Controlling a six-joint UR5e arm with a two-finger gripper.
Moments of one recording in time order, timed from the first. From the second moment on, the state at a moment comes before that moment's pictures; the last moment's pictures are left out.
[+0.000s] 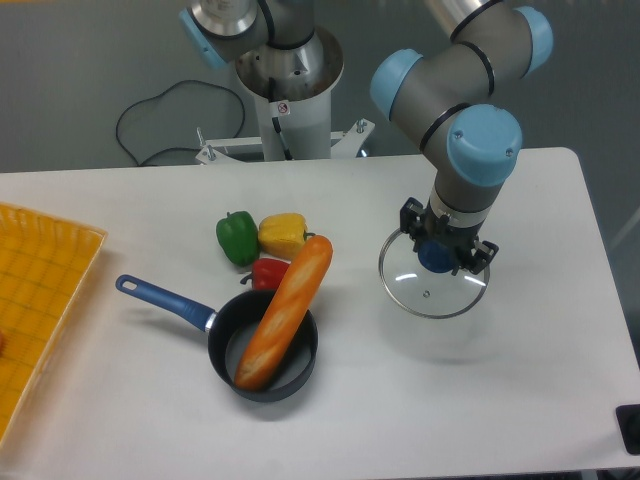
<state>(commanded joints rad) 2.67 -1.92 -1.54 -1.28 1.58 1.23</state>
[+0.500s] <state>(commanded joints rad) 2.67 -1.92 -1.55 -1.28 1.58 1.23</state>
